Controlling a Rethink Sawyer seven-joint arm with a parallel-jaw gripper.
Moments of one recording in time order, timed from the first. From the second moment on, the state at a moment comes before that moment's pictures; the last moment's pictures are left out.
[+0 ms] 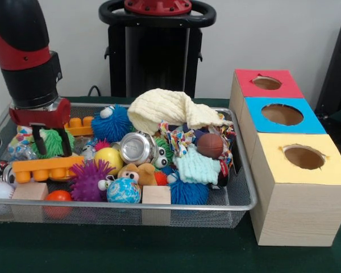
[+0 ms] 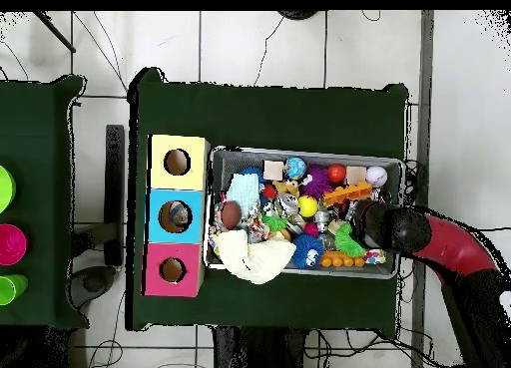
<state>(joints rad) -0.95 -0.49 0.43 1.59 -0.47 0.59 1.69</state>
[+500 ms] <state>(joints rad) -1.01 -0.45 0.49 1.54 -0.51 0.63 1.66</state>
